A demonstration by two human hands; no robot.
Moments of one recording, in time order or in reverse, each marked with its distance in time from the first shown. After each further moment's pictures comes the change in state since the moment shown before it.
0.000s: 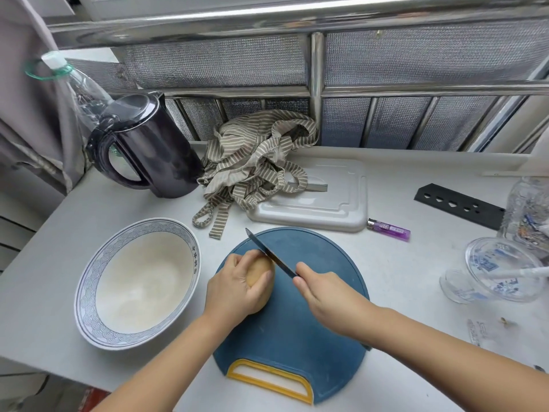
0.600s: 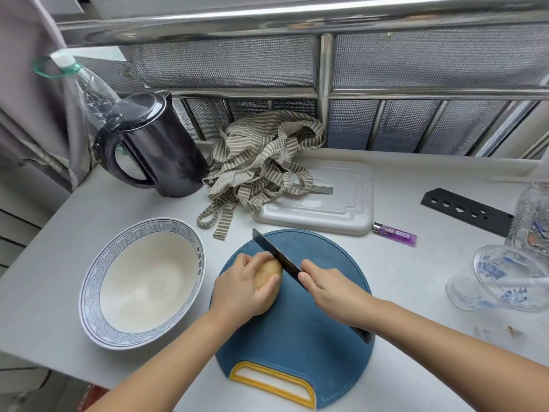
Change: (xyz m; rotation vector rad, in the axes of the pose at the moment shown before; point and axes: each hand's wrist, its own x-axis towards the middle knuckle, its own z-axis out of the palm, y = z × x) left_hand 0.003 0.006 -0.005 0.061 -0.066 0.048; right_hand 0.021 0.011 -0.004 0.040 -0.049 0.059
